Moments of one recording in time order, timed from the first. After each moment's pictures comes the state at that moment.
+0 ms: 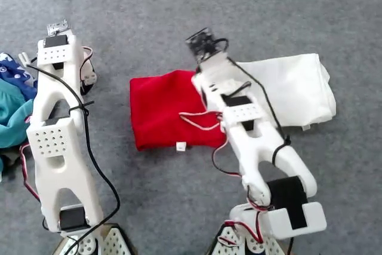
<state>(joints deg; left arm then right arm) -15.7 47.5 -35.5 79.2 11.5 -11.4 -5.2 44.9 3.6 19.5</state>
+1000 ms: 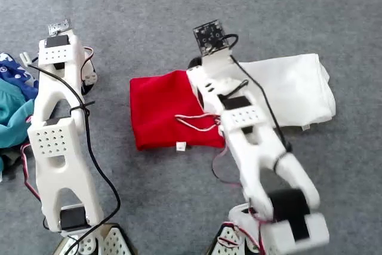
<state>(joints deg) -15.3 47.8 -35.5 79.0 11.4 -14.3 -8.4 44.9 8.4 8.2</state>
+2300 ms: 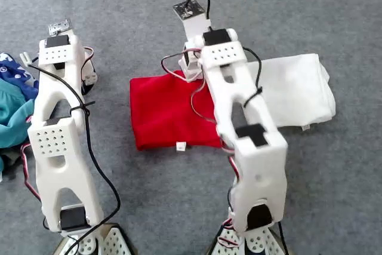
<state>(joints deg) -15.2 47.8 -35.5 79.0 11.4 -14.8 34.7 -26.9 76.3 8.0</state>
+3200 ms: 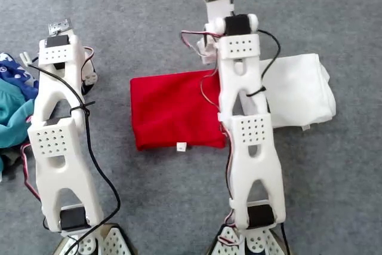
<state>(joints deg) -15.0 47.8 -35.5 79.0 11.4 -9.3 61.0 -81.0 100.8 8.0</state>
